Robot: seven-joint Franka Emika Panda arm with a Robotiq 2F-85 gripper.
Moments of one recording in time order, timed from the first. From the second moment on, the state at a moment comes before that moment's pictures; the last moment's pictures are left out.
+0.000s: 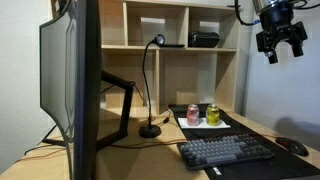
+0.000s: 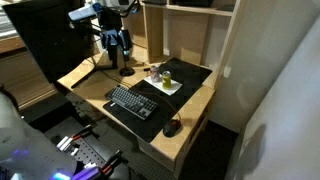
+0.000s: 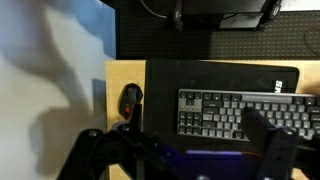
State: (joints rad) arm -0.04 -0.45 0.04 -2.30 -0.23 1.68 0.03
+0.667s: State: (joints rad) arm -0.02 -0.45 0.02 -2.30 -0.22 1.65 -0.05
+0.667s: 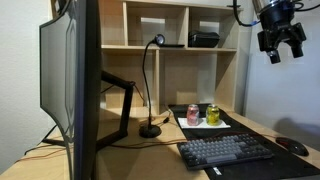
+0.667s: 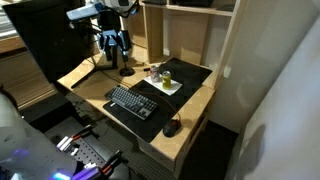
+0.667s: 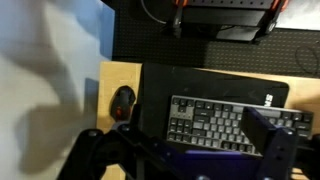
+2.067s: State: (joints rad) arm -0.11 -0.17 -0.25 -2.18 -0.25 1.66 -0.41
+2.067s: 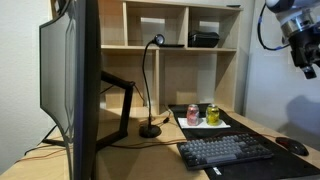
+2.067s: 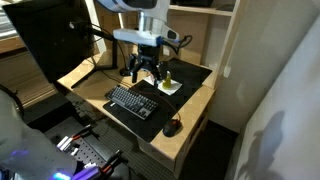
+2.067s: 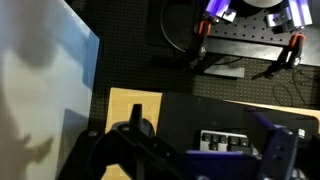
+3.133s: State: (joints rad) arm -0.19 -0.02 -0.25 -2.39 -0.27 2.17 -0.28
